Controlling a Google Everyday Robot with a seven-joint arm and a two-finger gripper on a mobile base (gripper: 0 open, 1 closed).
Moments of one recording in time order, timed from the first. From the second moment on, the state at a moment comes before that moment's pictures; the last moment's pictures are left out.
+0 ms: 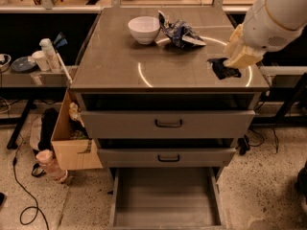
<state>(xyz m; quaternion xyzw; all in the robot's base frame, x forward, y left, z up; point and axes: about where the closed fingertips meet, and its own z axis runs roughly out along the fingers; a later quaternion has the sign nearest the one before) 0.549 -0.196 0.949 -0.67 0.70 -0.06 0.24</state>
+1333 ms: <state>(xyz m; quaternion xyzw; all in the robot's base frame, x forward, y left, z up) 0.501 -0.185 0.917 -0.70 0.67 0.03 0.25</state>
